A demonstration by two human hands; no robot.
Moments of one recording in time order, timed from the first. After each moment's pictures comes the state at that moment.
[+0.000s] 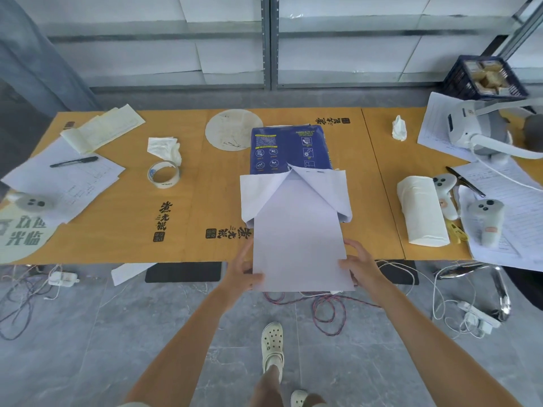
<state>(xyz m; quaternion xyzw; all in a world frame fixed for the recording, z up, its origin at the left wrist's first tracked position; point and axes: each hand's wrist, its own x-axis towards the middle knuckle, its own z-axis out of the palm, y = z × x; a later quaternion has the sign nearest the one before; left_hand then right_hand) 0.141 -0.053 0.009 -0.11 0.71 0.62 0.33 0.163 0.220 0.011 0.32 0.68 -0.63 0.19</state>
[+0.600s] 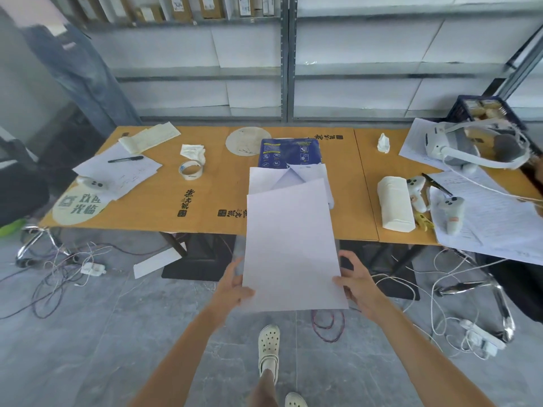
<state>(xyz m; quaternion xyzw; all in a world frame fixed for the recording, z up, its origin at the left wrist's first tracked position) 0.309 -0.052 0.060 -0.15 0.69 0.67 0.25 0.309 0.226 0.065 0.21 0.67 -0.68 0.20</state>
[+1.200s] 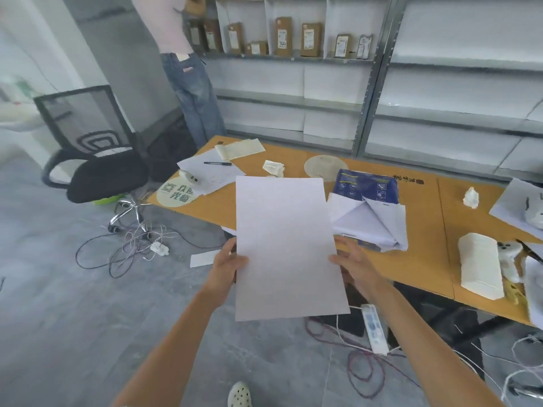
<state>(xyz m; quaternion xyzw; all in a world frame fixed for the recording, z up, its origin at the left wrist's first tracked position) 0.322 -0.169 0.131 -0.15 0.65 0.75 0.03 0.256 0.102 0.143 0.02 0.67 -0.70 0.24</state>
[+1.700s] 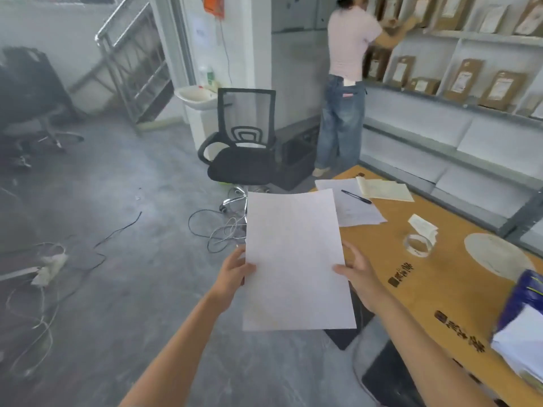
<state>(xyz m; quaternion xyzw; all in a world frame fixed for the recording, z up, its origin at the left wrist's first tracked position) 0.408 -0.451 0.140 -0.28 0.61 0.73 -0.15 0.224 -0.250 0.159 -0.17 0.69 -0.61 0.35</state>
